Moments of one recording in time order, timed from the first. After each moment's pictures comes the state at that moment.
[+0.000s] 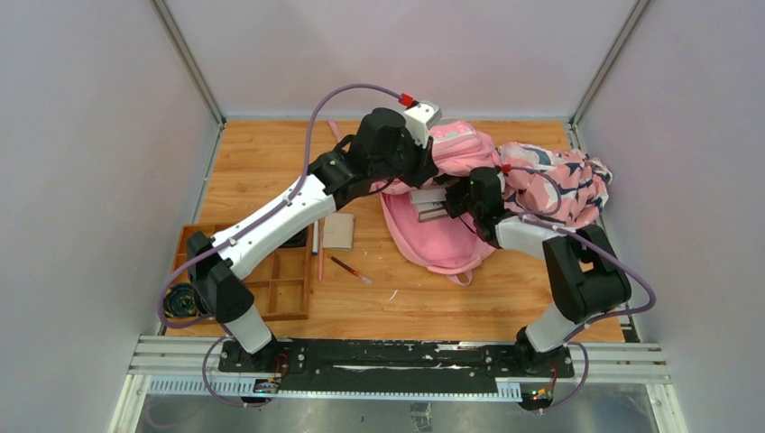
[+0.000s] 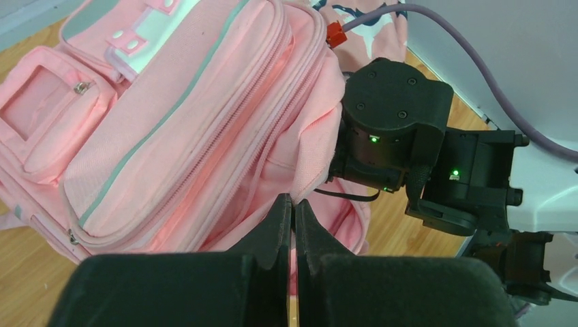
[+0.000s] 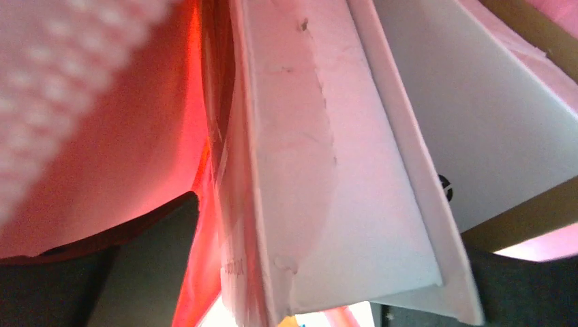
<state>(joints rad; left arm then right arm) -0.83 1.65 1.70 -0.44 0.11 -0.19 0.37 1.60 0.78 0.42 0.02 1.35</state>
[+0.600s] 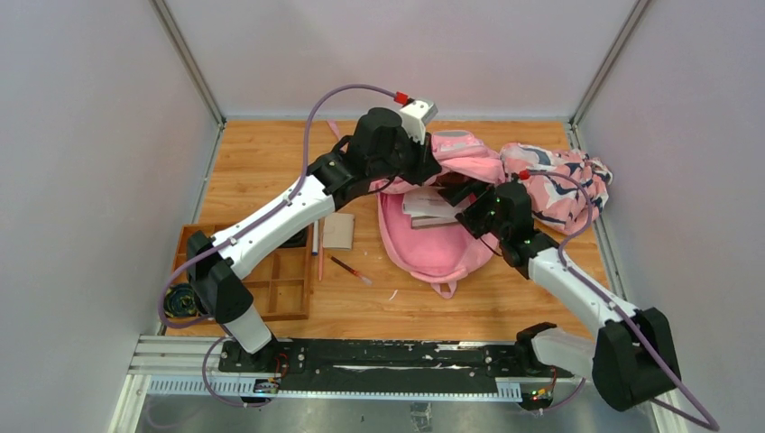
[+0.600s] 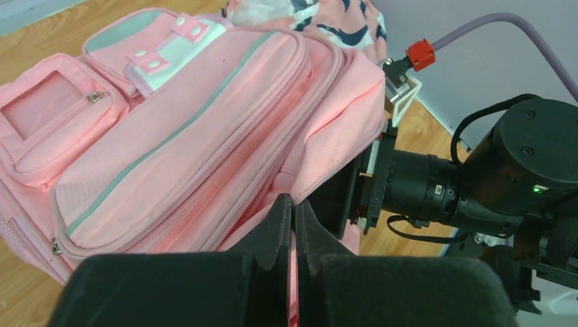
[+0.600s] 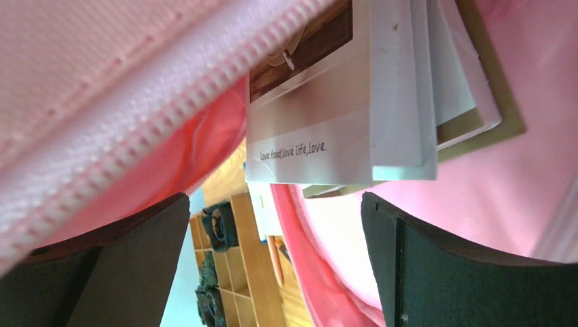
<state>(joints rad) -0.81 1.65 1.66 -0.34 0.14 -0.27 0.36 1.15 0.65 0.11 -0.07 1.14</state>
